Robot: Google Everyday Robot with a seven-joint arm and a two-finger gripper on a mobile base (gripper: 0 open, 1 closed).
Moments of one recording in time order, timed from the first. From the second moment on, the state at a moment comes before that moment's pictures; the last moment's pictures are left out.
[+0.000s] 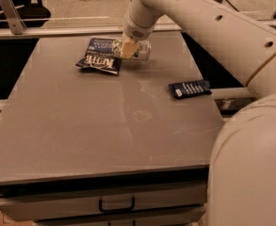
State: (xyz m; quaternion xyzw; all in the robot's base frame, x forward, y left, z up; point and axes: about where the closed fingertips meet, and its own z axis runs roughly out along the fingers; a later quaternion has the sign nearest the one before) arm 0.747 0.024 0.896 -0.67 0.67 -0.06 0.31
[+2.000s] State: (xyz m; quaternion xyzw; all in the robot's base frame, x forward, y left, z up) arm 0.696 -0.047 1.061 -0.59 0.62 0.02 0.51
